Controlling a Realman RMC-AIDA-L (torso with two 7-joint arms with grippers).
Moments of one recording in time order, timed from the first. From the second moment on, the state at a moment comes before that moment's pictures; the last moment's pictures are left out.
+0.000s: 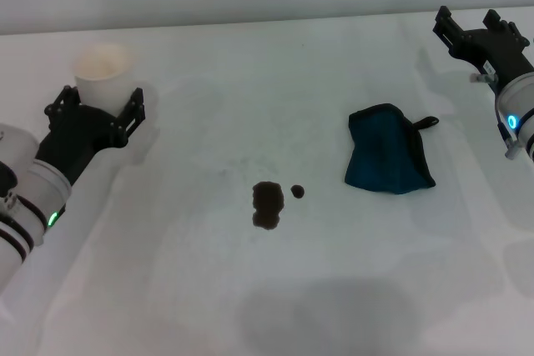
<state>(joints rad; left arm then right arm) -0.58 -2.09 2.83 0.22 -1.18 0.92 -0.15 0.62 2.03 -0.14 0.16 2.06 0.95 -2.84</state>
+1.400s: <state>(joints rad) -0.55 -2.09 2.84 0.22 -1.17 0.81 -0.13 0.62 2.03 -0.14 0.18 2.04 0.94 -2.83</state>
